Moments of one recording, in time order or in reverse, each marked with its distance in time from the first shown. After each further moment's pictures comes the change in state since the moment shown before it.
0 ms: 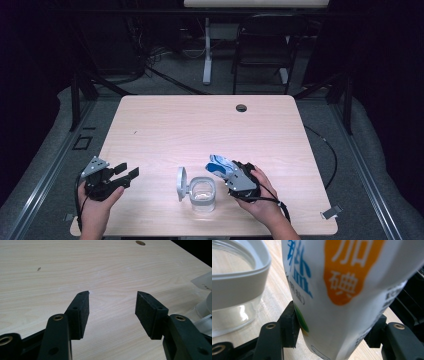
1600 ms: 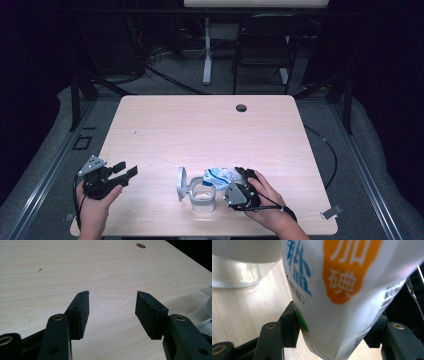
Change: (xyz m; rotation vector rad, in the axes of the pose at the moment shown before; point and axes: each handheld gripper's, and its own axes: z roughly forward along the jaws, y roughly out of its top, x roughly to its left) left arm 0.005 0.002 -0.001 -0.012 -0.006 -0.019; right arm 0.014 0.003 -0.017 0.129 -0.032 -0.281
